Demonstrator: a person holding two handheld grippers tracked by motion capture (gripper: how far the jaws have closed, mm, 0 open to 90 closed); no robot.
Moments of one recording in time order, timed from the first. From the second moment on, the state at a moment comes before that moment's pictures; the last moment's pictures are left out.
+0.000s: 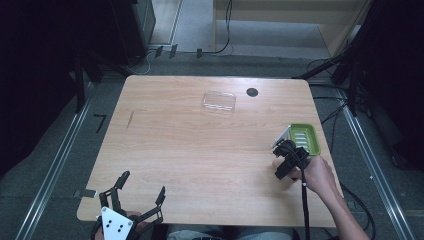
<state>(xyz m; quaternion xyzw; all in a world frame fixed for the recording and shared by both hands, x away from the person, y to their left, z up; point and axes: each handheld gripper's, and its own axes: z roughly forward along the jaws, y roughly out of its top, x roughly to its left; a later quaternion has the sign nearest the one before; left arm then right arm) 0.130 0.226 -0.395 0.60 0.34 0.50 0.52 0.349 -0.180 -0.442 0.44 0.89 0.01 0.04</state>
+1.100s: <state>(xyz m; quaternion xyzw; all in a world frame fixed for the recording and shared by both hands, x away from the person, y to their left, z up) 0.130 0.226 -0.395 0.60 0.34 0.50 0.52 0.352 -0.212 -0.429 0.48 0.88 0.02 0.05</state>
